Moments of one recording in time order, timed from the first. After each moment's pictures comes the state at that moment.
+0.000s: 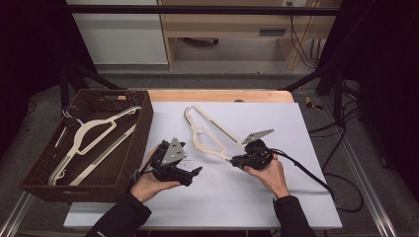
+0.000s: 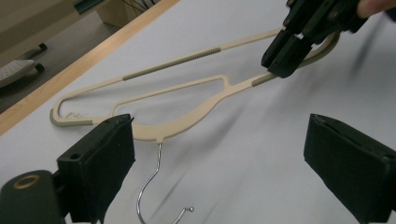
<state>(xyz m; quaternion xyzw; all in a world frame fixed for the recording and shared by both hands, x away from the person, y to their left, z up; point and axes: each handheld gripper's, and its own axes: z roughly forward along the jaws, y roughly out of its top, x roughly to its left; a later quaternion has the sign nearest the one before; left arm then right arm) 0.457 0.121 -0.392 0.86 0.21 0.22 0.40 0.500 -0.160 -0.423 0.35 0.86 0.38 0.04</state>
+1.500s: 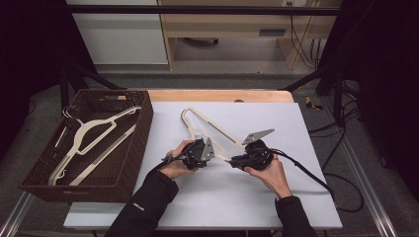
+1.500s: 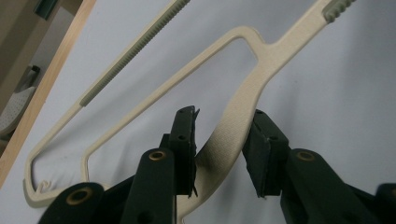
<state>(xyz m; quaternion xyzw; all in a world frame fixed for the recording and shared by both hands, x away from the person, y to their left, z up) 0.515 0.067 -0.444 0.92 0.06 0.26 0.29 0.499 -0.160 -0.420 0.32 0.87 0.39 0.03</state>
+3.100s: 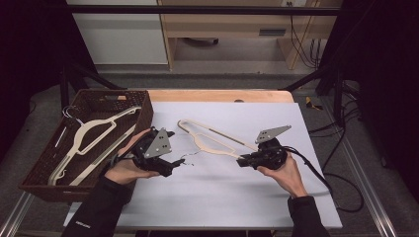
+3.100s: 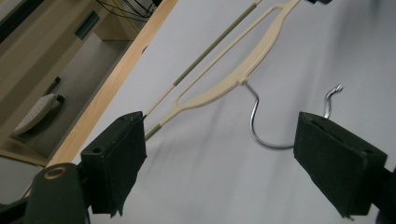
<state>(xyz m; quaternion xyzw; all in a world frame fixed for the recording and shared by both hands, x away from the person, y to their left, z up) 0.458 0.171 -0.339 0.89 0.10 0.26 0.36 0.482 -0.188 -0.383 0.27 0.86 0.43 0.01</state>
